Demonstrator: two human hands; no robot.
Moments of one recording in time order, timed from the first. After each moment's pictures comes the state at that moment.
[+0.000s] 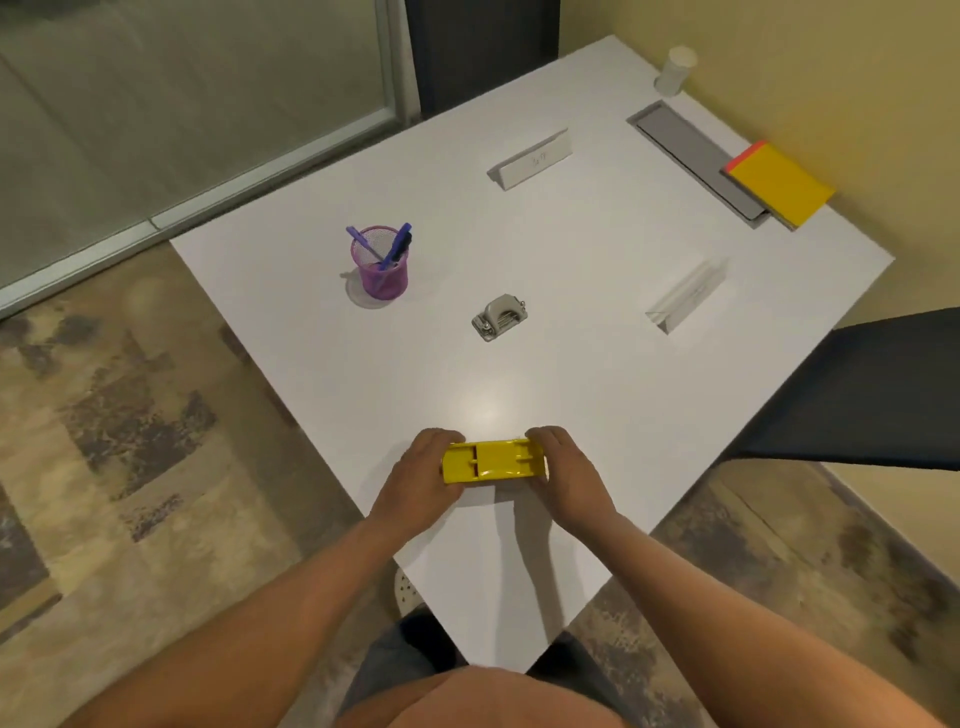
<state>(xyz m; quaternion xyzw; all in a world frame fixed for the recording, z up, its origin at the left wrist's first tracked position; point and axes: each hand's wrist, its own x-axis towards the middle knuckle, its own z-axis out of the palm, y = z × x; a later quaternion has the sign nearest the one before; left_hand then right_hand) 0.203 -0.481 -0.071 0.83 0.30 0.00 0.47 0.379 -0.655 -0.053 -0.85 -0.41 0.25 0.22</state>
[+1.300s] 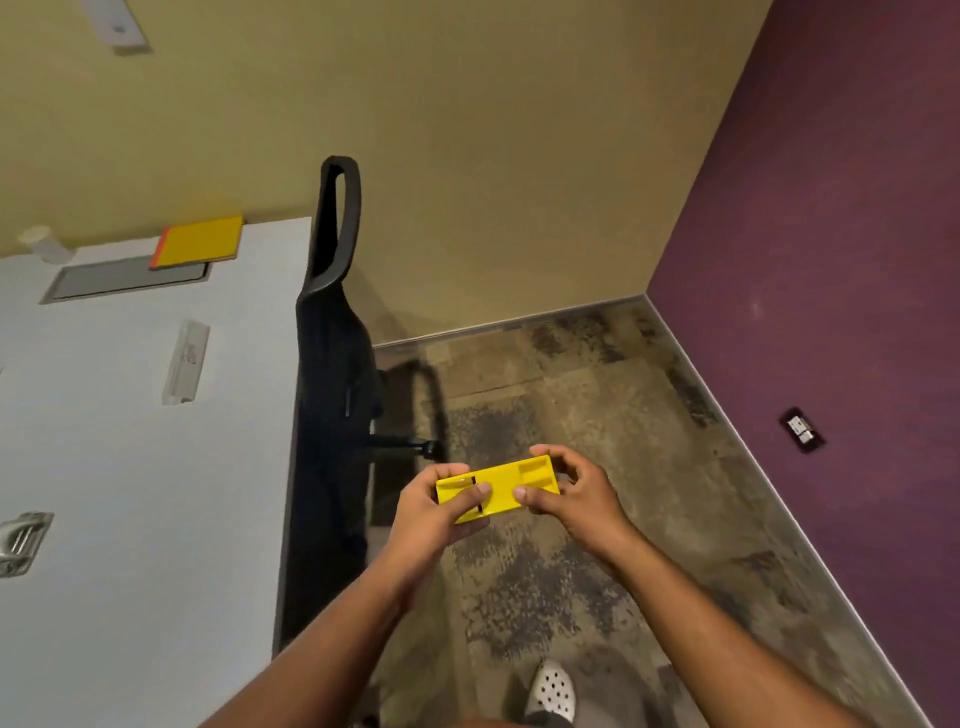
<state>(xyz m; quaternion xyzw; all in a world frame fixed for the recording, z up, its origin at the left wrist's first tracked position) 0.299 -1.005 0.057 0.63 0.14 -0.25 0.72 0.266 -1.206 0.044 -0.68 0.19 0.05 0.71</state>
